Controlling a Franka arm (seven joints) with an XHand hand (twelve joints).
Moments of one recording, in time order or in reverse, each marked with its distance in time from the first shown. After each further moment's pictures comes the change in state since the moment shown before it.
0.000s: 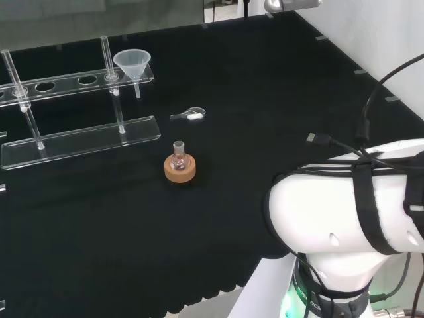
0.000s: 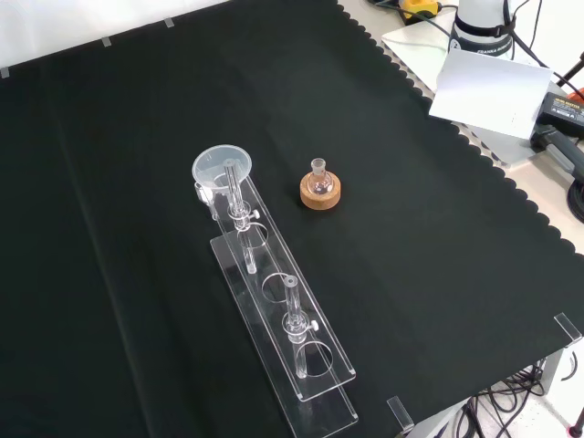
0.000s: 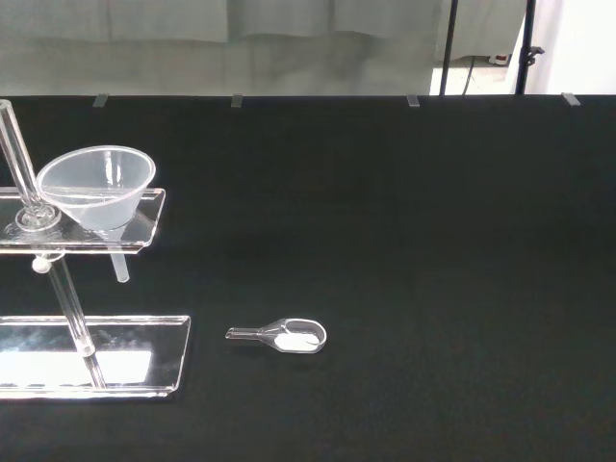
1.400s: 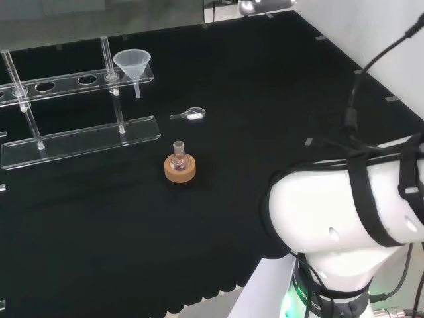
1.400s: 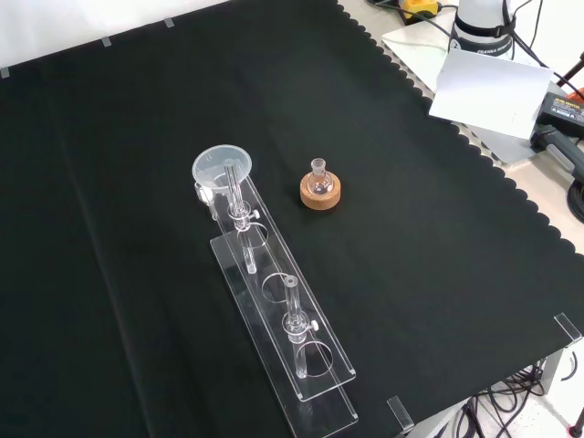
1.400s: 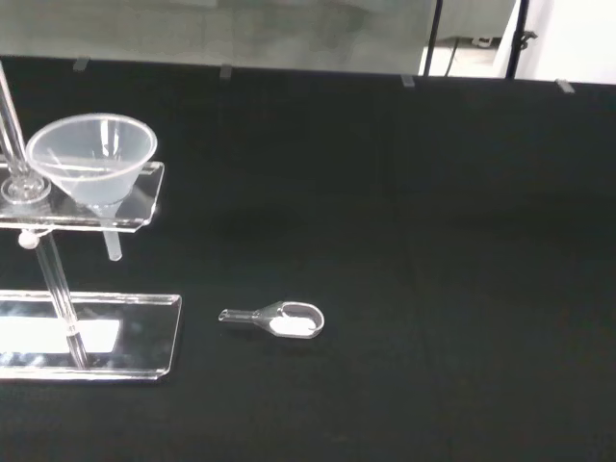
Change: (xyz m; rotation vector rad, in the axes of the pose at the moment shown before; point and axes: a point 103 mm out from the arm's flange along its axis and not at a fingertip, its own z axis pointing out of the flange) arm 0.035 0.025 0.015 0.046 -0.068 0.017
